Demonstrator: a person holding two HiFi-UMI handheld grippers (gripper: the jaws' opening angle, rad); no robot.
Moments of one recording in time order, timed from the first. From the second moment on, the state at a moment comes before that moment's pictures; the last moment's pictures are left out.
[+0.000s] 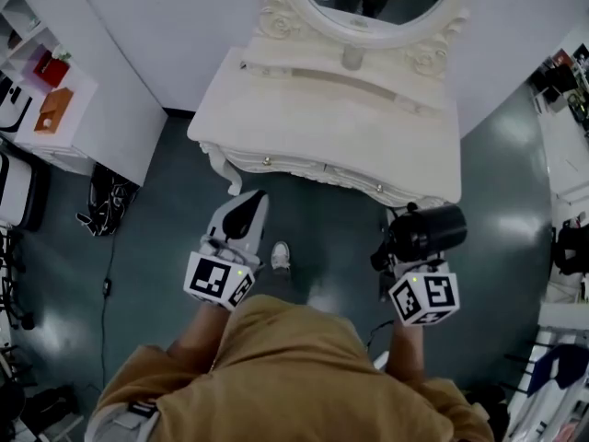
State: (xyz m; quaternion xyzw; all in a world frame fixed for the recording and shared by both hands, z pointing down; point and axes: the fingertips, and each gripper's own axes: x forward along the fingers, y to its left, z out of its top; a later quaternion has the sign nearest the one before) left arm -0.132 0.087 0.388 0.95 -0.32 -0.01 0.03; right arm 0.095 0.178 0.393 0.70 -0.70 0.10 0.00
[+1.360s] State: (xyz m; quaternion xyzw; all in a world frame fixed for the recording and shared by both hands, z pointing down) left arm 0.019 -0.150 0.355 0.96 -0.29 -0.03 0.02; right arm 0.216 -0.052 0.405 0.70 -0.70 0.14 0.03
